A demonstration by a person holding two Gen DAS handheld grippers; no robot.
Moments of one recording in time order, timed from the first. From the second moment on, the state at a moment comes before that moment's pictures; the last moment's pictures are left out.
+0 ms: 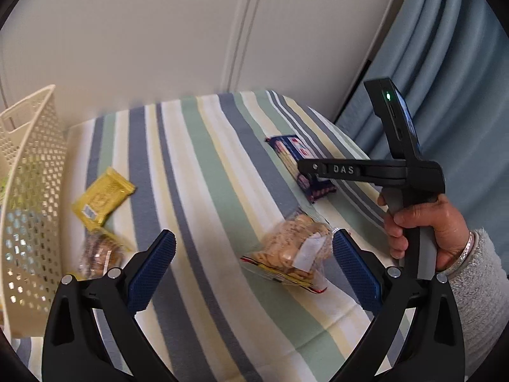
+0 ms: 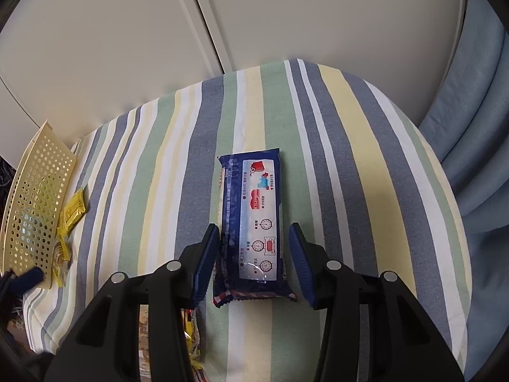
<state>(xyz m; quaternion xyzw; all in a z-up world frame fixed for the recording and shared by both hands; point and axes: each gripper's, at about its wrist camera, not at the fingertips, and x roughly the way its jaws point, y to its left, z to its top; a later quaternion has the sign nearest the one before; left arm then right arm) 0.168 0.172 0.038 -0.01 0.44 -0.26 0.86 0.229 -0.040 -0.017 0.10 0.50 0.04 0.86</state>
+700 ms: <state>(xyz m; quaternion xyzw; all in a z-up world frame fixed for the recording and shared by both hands) 0.195 0.089 -0.019 0.11 0.53 -0.32 0.77 0.242 -0.034 -0.026 0.10 0.51 0.04 0.85</state>
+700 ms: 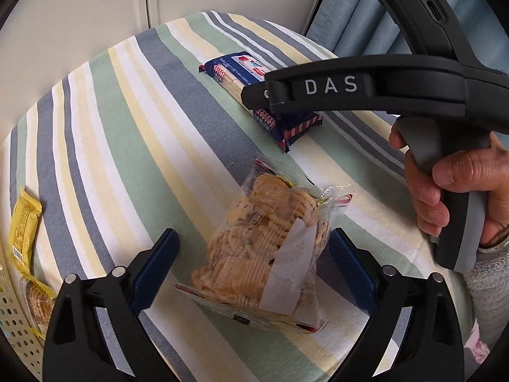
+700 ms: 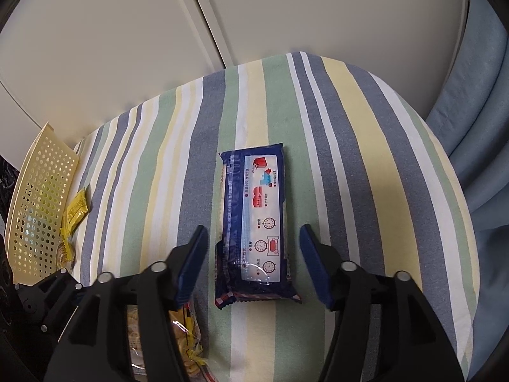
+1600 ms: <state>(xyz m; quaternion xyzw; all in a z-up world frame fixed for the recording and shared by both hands) 0.164 0.162 0.038 0.01 0.45 -0.27 0.85 0.244 -0.015 -0.019 0.09 0.50 0.05 0.86</state>
